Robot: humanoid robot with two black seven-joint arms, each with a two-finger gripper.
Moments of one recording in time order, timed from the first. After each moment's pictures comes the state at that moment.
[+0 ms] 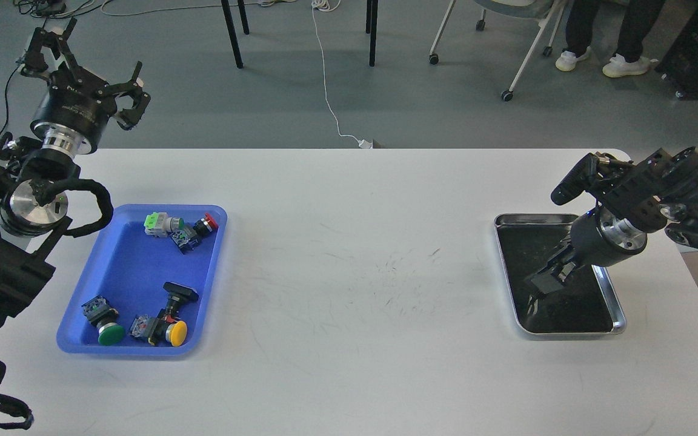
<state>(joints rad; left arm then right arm) -0.71 0.42 -0.97 -0.76 -0.08 -0.36 -0.28 1.50 -0.60 -0.74 1.11 -1.53 0.39 0.49</state>
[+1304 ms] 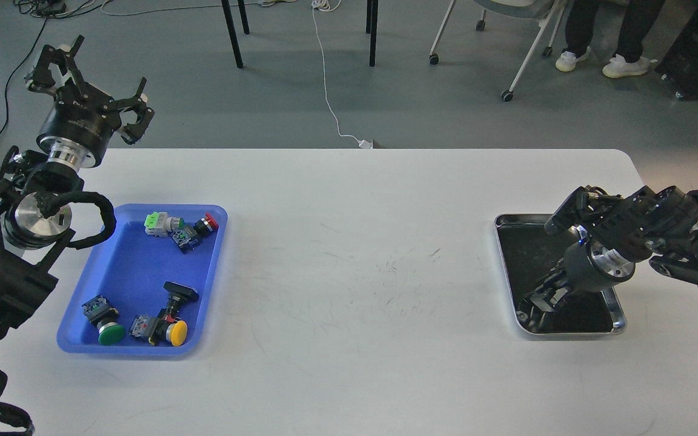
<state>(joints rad) -0.68 0.42 -0.97 -0.76 -0.08 -0.36 -0.28 1.32 -0.54 -0.68 0.98 -1.57 0.33 0.49</state>
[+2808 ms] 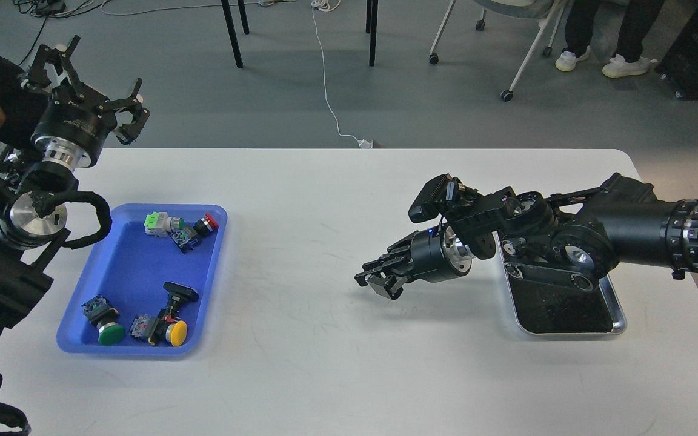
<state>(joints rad) -0.68 0.43 -0.97 -0.76 -0.08 -0.35 -0.28 1.29 -0.16 -0.56 0.95 -1.29 0.02 0.49</state>
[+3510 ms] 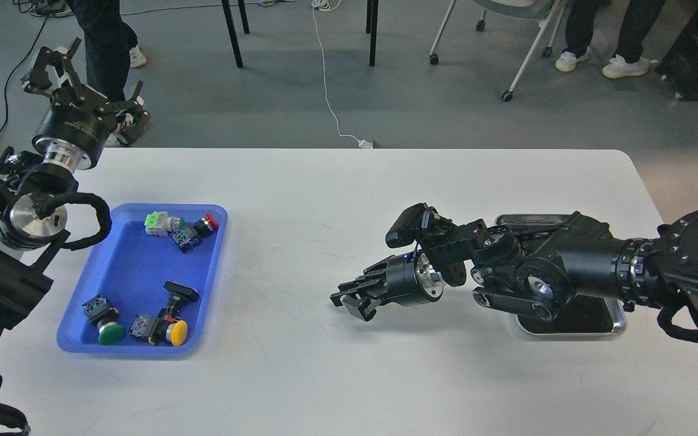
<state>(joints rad) -0.68 0.43 -0.97 -0.76 -0.07 -0.36 -0.27 1.20 -0.07 -0.52 0.87 -1.29 0.01 0.49</state>
